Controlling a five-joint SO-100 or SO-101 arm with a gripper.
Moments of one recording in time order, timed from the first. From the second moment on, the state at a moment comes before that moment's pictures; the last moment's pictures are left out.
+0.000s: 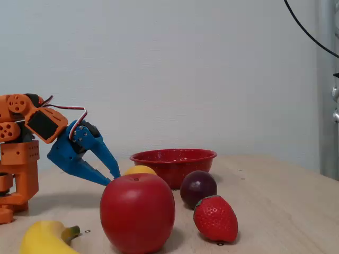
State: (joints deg) arm -5.4 184.1 178.1 51.2 5.4
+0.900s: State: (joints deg) arm -4.6 184.1 178.1 51.2 5.4
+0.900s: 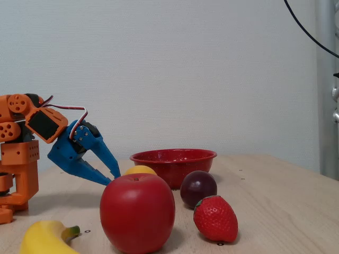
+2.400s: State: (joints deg) arm -6.7 88.2 69.8 96.2 16.2
